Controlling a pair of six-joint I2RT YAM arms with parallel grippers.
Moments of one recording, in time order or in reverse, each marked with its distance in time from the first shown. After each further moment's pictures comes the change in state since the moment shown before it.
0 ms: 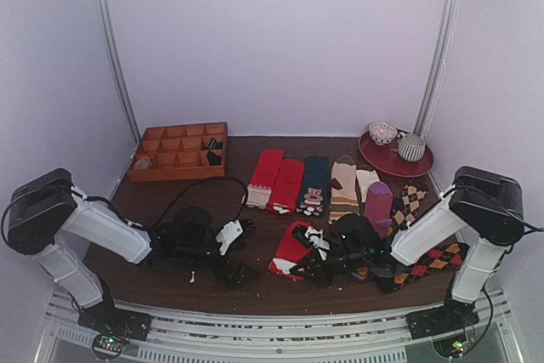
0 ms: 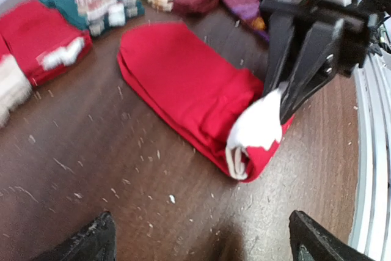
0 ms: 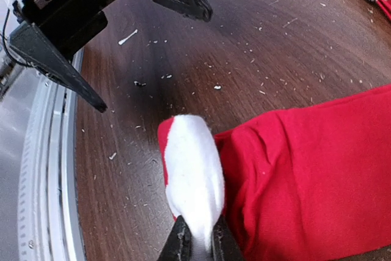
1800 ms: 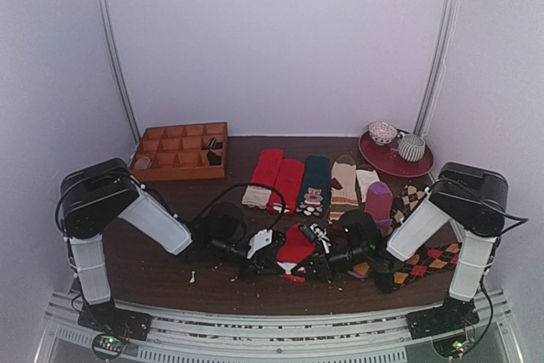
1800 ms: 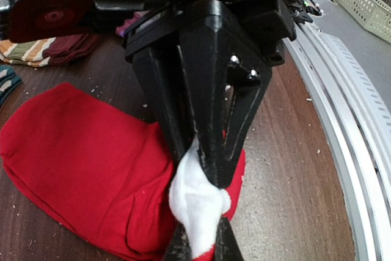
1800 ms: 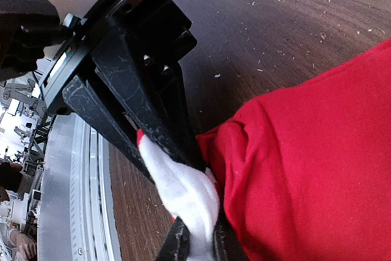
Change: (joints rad) left arm 0.003 0.359 0.251 0.104 0.381 0.256; right arm -0.103 0.115 -0.004 0.138 -0.243 0.278
